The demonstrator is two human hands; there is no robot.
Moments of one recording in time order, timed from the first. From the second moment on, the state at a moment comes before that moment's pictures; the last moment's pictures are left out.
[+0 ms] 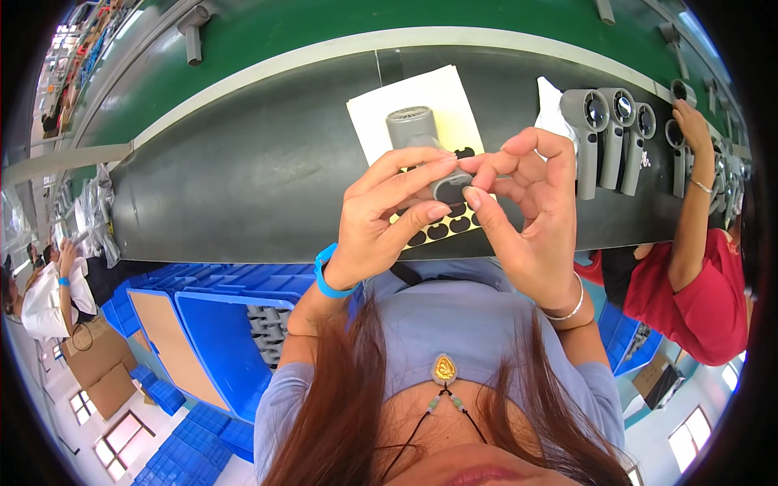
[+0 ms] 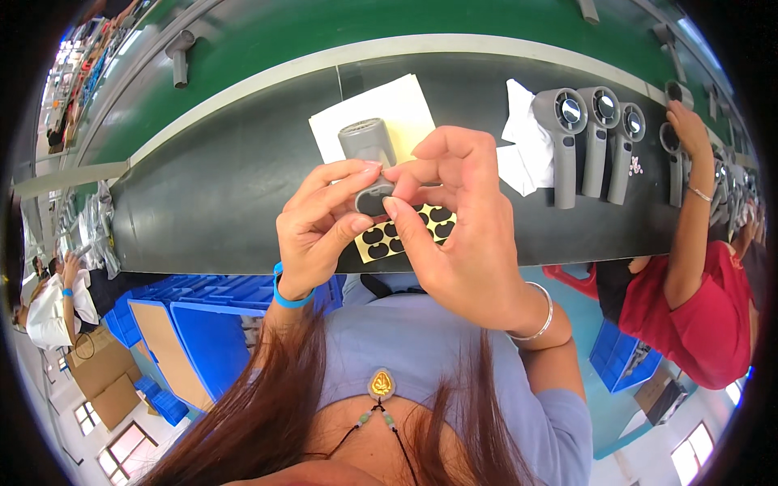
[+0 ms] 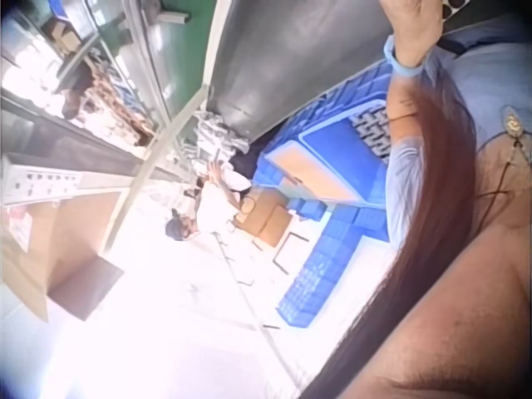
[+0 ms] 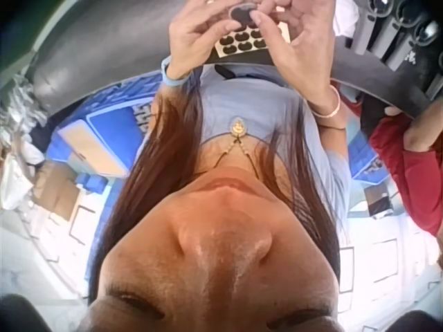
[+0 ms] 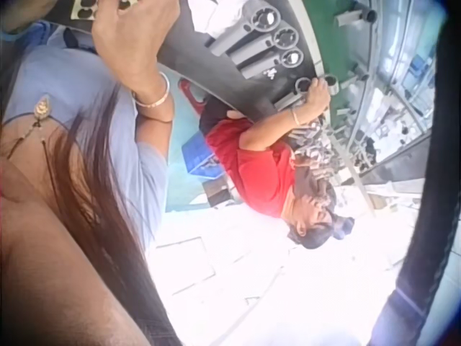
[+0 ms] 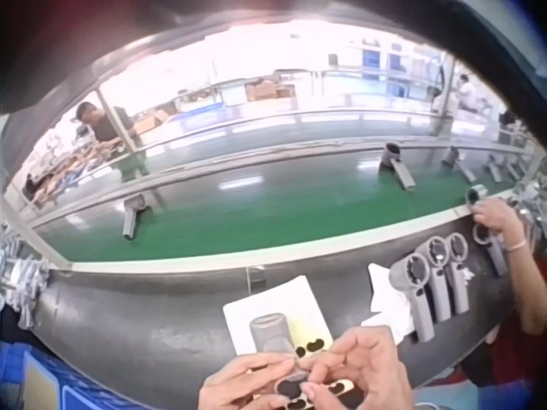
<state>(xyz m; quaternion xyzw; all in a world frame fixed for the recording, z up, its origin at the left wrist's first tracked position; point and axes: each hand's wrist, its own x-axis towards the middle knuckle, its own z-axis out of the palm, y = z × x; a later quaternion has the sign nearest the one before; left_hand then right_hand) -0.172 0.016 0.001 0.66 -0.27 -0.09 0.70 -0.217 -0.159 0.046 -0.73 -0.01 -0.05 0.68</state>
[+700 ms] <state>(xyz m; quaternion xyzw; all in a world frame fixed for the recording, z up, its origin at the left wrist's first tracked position) -0.179 0.005 0.005 0.66 -0.26 -0.09 0.70 -0.221 -0.166 0.056 -0.88 -0.03 -0.12 0.46</state>
